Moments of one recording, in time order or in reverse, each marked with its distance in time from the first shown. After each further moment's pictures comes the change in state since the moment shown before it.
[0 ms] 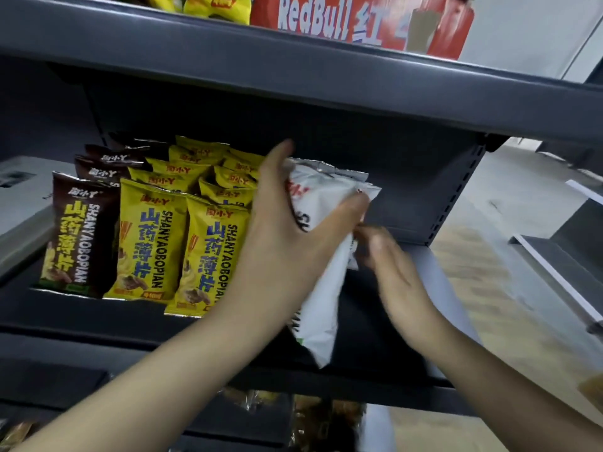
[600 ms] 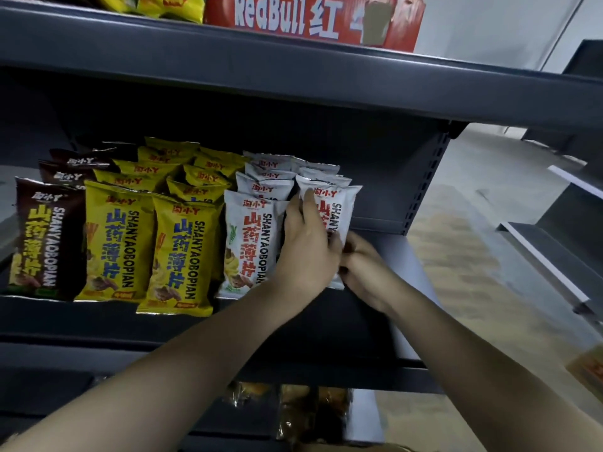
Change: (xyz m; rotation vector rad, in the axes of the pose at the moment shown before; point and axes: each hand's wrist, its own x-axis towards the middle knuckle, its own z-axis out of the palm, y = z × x) left_hand 0.016 -0.067 0.095 0.519 -0.158 0.037; right_hand 0.013 0.050 -0.024 0.427 -0.040 0.558
